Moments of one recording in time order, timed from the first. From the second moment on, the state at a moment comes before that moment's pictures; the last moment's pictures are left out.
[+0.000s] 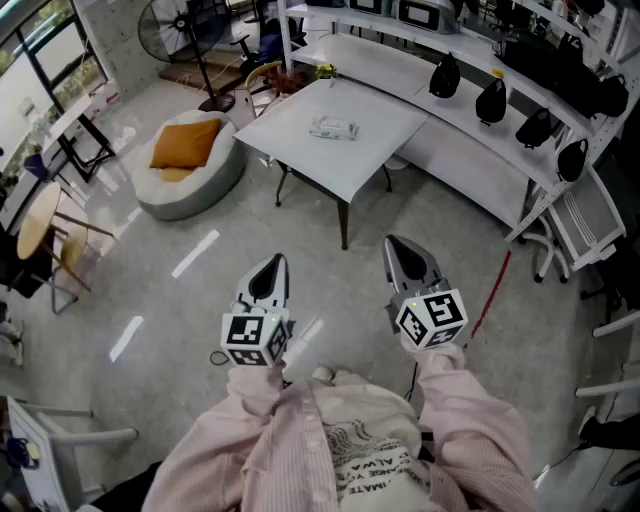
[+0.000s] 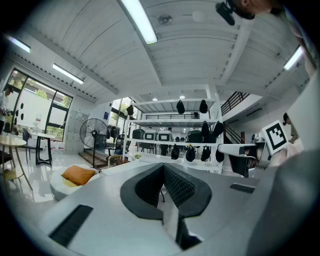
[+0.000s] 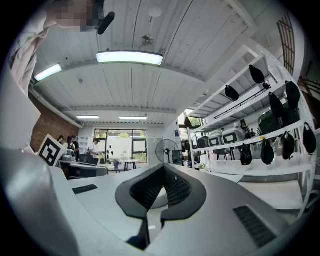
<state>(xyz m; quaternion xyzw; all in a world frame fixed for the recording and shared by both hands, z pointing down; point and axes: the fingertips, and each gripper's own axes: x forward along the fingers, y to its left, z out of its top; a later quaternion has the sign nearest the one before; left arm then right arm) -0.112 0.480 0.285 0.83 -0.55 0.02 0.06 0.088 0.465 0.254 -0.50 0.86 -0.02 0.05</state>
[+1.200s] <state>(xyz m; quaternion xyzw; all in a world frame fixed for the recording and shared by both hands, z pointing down) -0.073 0.417 0.316 0.84 -0.54 0.02 0.08 0.118 0.396 0.296 -0.45 0.88 -0.08 0.08</state>
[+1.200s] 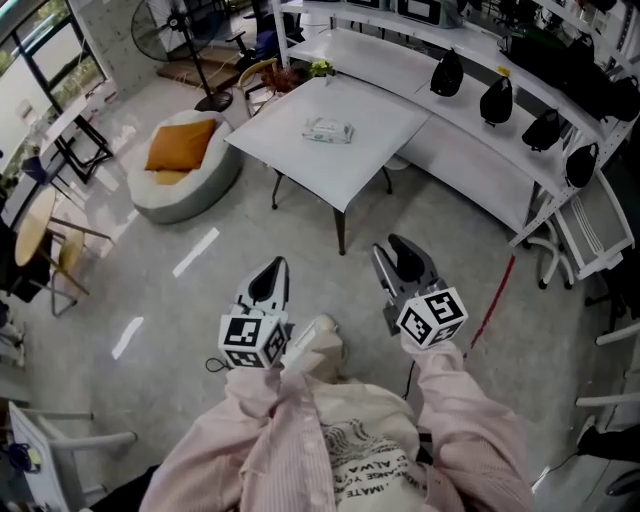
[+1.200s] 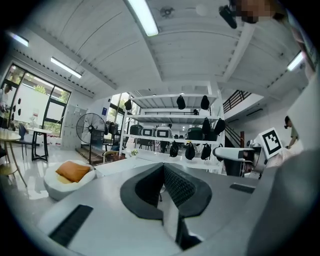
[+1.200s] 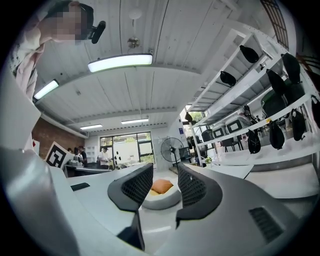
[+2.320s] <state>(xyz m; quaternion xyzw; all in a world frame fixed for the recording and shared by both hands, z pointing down) -0.105 0.161 0.345 0.84 -0.53 0.03 0.11 0.084 0.146 0.329 -0.43 0.89 -0.13 0.07</state>
